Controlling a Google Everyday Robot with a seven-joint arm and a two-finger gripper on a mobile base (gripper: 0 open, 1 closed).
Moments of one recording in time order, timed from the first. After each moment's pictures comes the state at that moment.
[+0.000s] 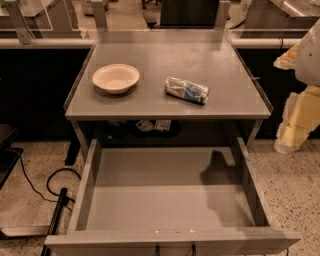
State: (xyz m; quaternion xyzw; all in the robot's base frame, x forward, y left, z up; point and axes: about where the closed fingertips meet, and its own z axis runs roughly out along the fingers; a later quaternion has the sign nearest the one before) arm 0.438 -0.216 0.977 -0.60 0.78 -0.04 0.16
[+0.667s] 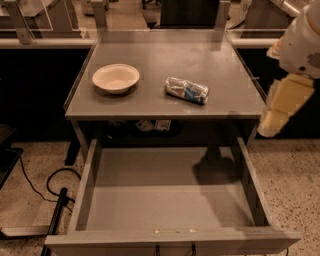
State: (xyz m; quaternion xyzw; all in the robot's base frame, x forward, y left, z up) arm 0.468 -0.211 0.980 -0.59 0.79 -0.06 0.17
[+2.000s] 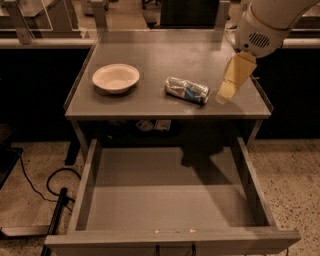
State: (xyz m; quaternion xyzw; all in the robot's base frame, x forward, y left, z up) arm 0.571 -0.167 0.965 -0.54 0.82 -0.04 0.19
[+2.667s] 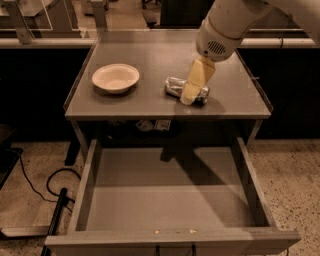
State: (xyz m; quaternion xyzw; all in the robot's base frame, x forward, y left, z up) arm 0.602 -0.089 0.944 -0.58 0.78 0.00 0.23
